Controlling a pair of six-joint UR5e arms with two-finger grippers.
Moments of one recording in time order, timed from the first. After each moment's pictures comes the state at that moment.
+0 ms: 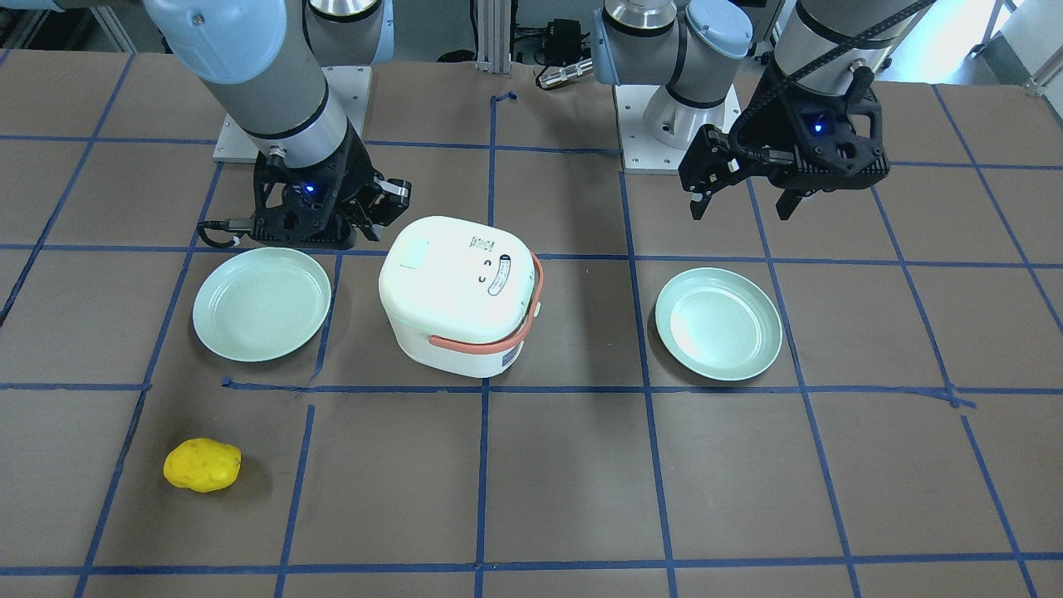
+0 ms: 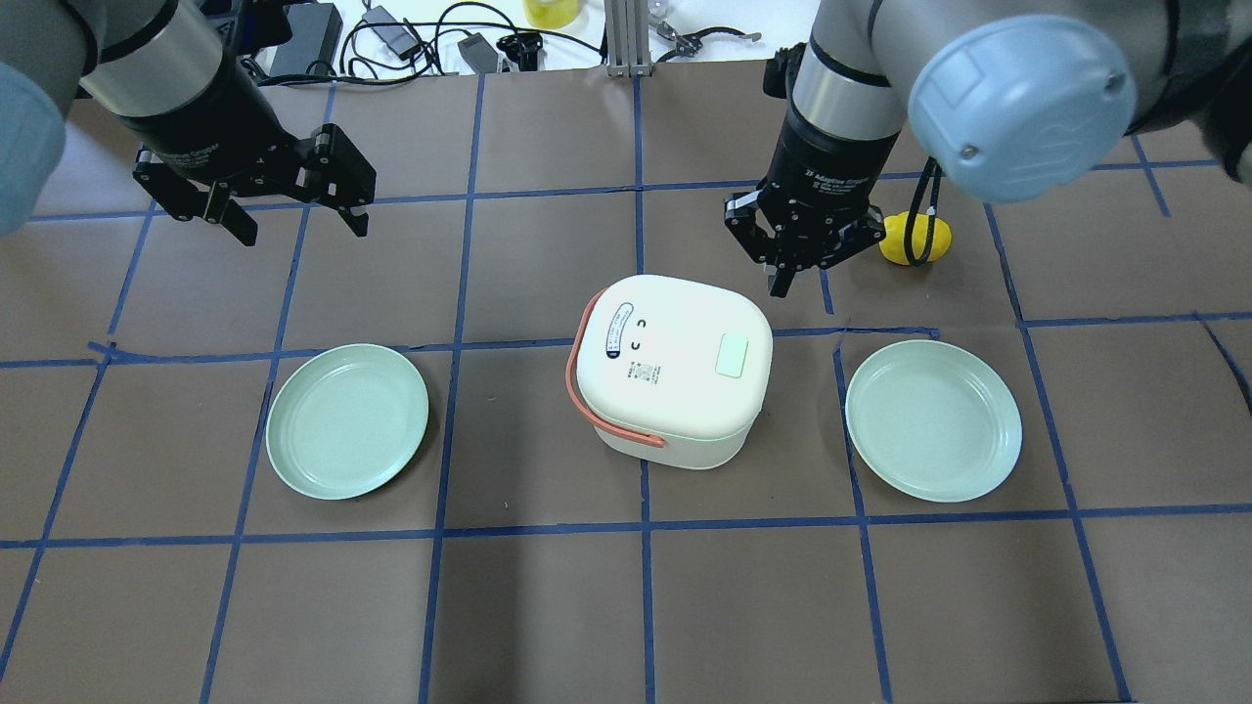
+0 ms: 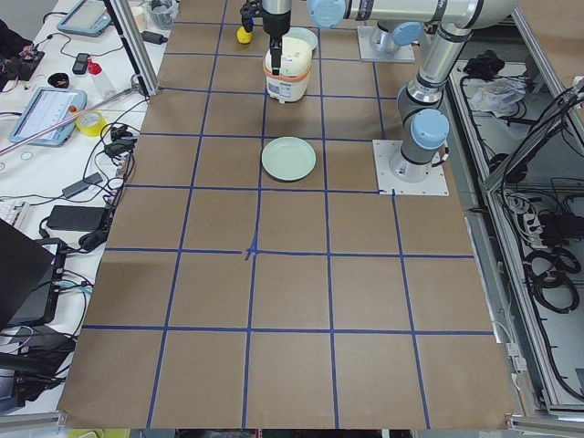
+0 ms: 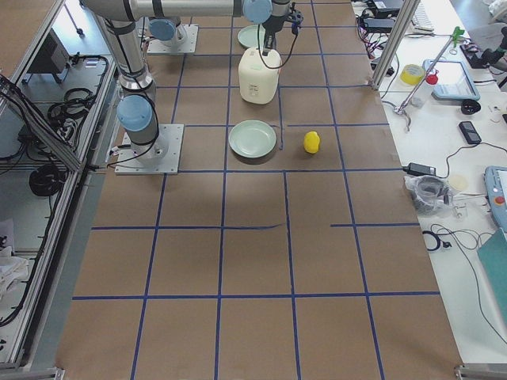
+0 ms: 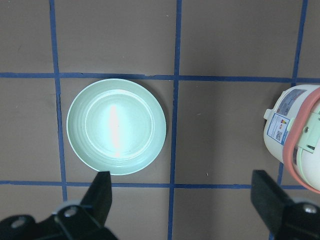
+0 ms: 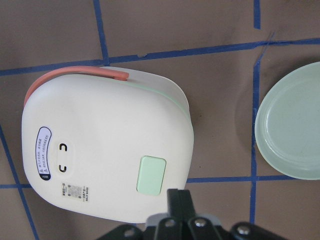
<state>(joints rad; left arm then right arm) -1.53 -1.54 -1.57 -1.56 1.56 0.00 1.73 -1.45 1.57 -1.55 -1.42 0.23</state>
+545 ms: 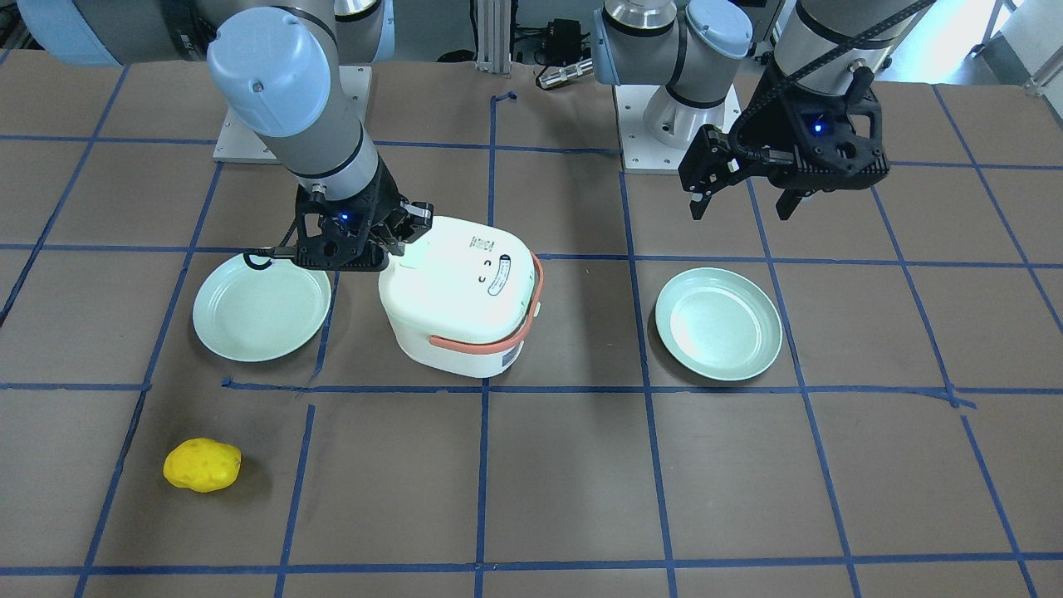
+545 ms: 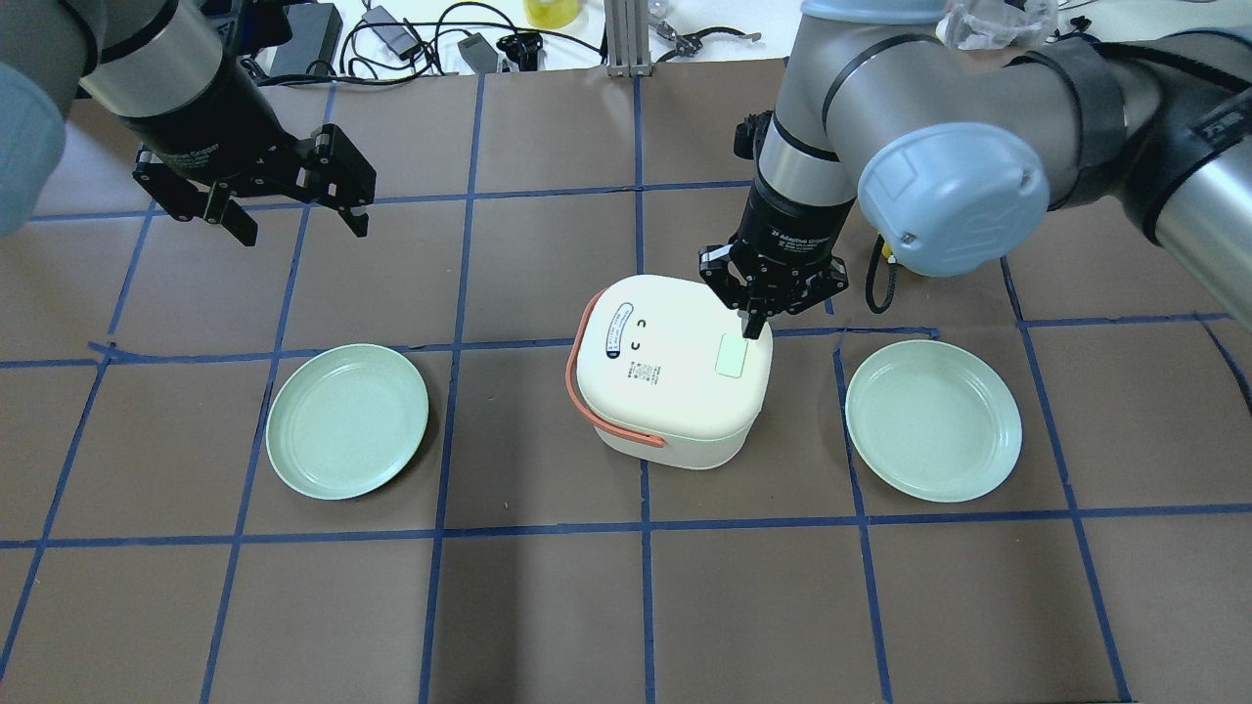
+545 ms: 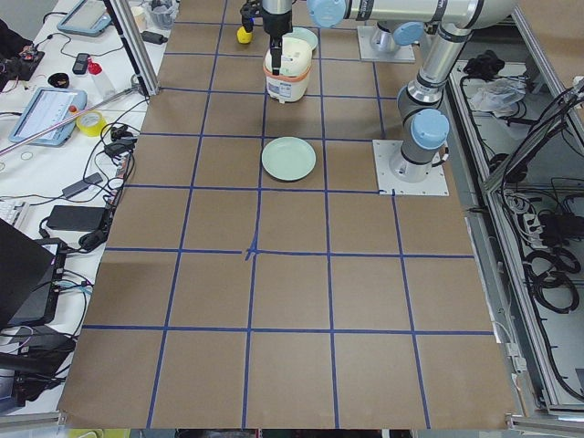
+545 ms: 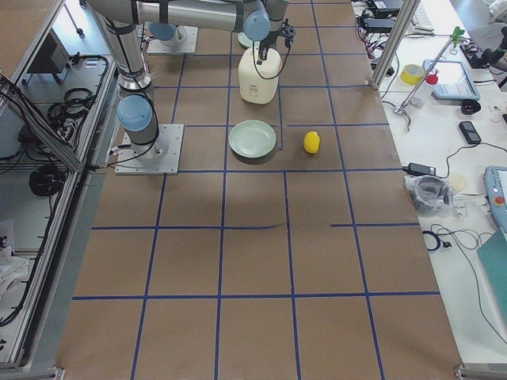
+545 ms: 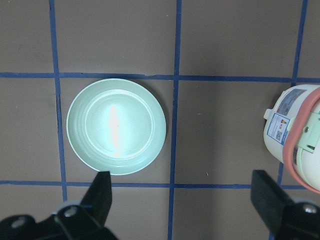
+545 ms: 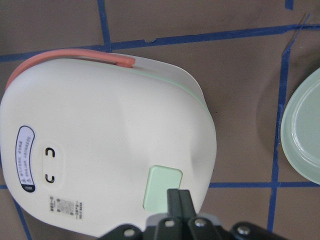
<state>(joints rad) -1.53 -1.54 -1.57 -1.56 1.56 0.00 1.76 -1.43 1.68 -1.66 -1.40 0.24</state>
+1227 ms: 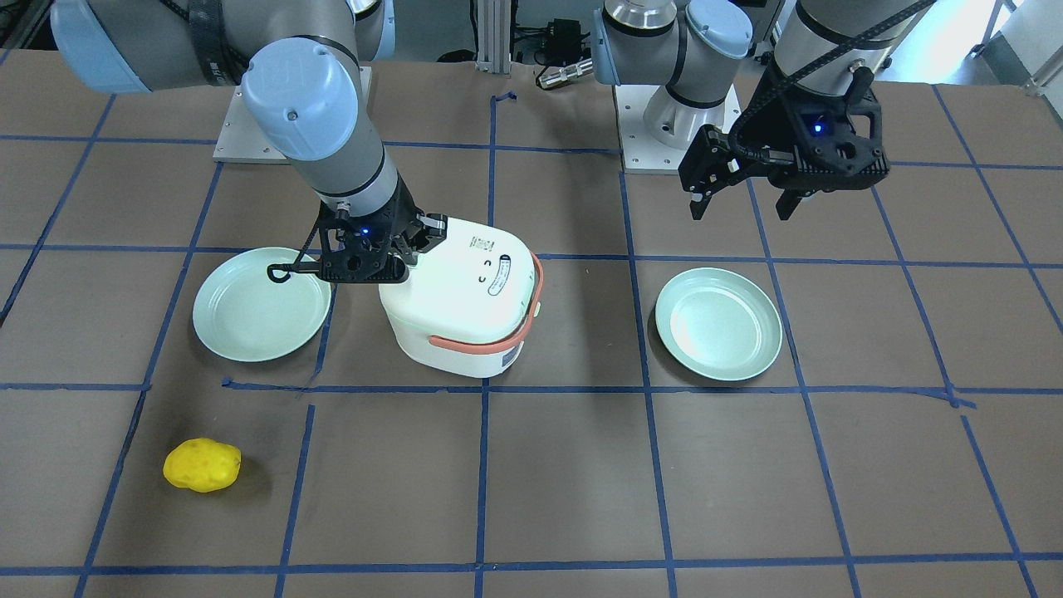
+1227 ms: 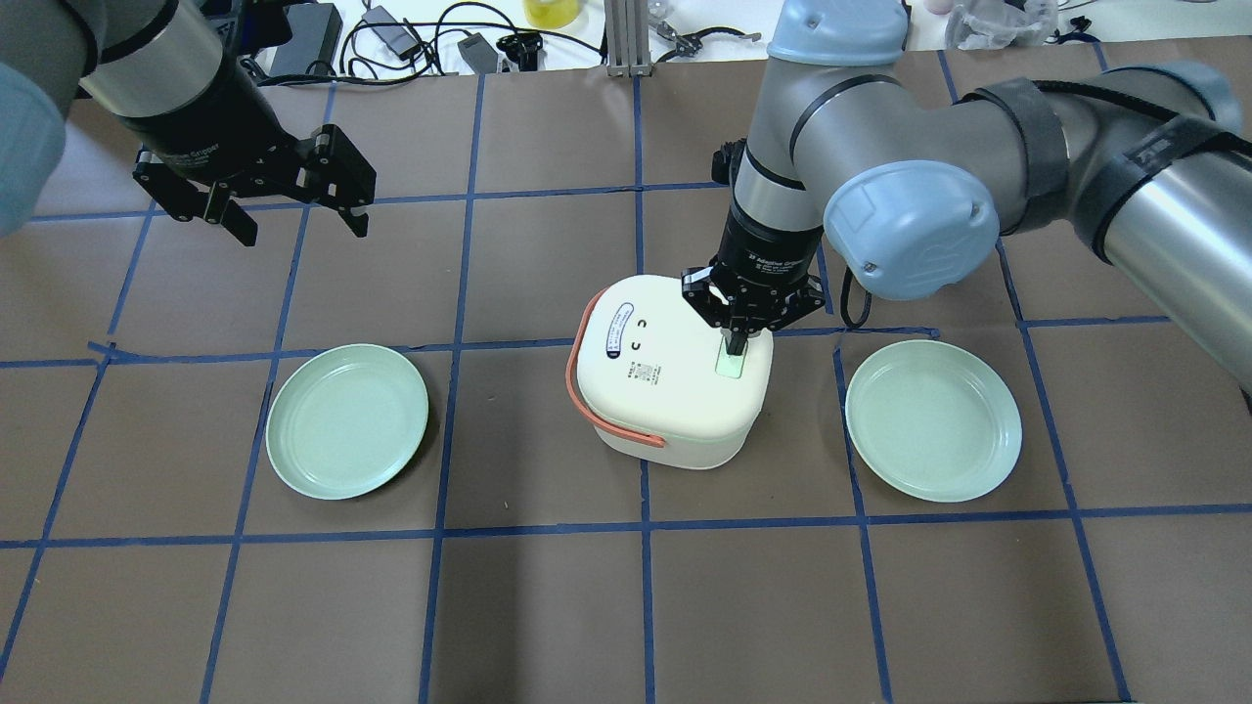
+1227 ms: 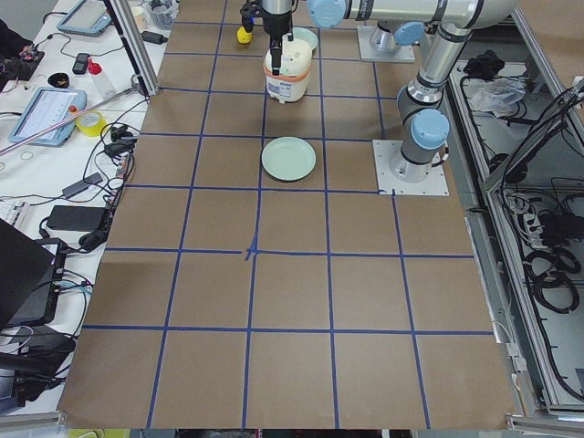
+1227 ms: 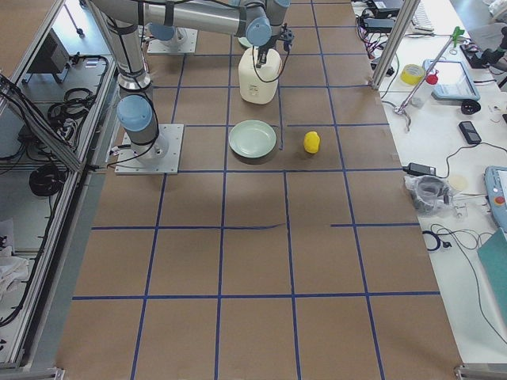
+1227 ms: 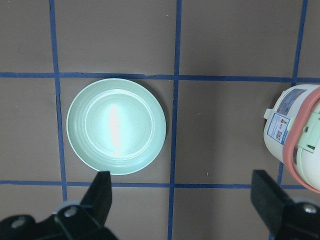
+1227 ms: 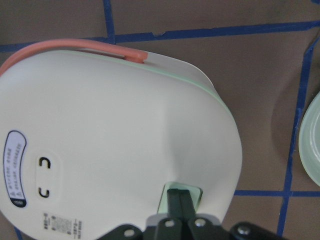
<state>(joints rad) -1.53 -1.54 -1.57 -1.56 1.56 0.00 1.78 -1.41 1.70 -1.70 -1.40 0.24</state>
